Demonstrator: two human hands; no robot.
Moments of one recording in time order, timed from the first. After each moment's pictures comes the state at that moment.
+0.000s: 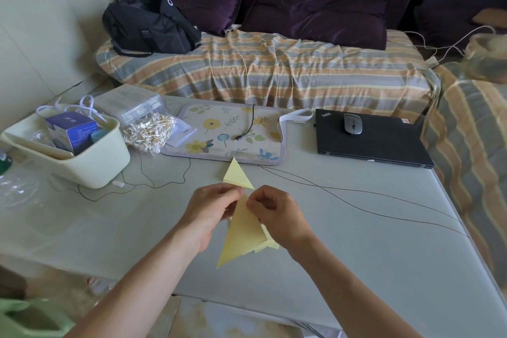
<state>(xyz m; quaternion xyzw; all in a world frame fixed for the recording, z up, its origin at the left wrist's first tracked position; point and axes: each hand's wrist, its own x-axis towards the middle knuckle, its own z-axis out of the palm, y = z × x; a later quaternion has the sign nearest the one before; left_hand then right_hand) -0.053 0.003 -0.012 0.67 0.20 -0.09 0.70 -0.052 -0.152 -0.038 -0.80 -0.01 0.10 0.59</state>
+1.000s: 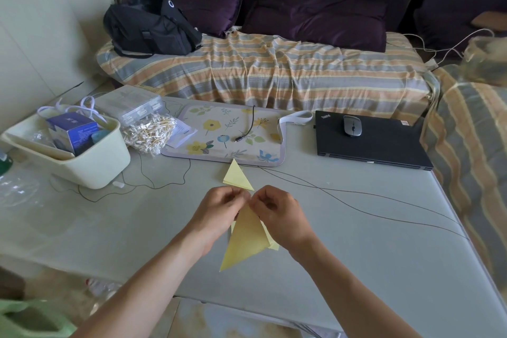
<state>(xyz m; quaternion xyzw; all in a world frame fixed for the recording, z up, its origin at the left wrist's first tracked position) -0.053 -0.001 -0.022 0.76 0.09 -0.12 0.63 -0.051 -0.153 -0.034 -0.83 -0.01 0.06 0.55</state>
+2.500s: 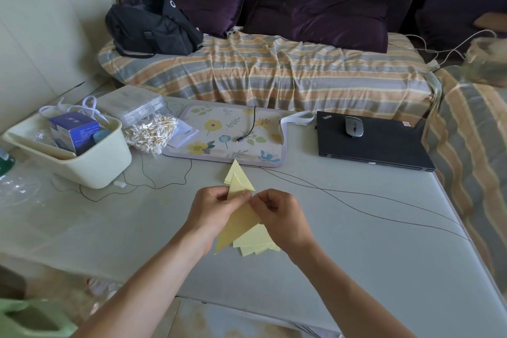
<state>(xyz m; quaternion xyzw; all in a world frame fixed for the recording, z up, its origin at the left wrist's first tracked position) -0.057 0.000 -0.014 0.75 0.16 -0.06 0.64 -0.055 -0.149 -0.033 -0.82 0.02 0.06 0.57</state>
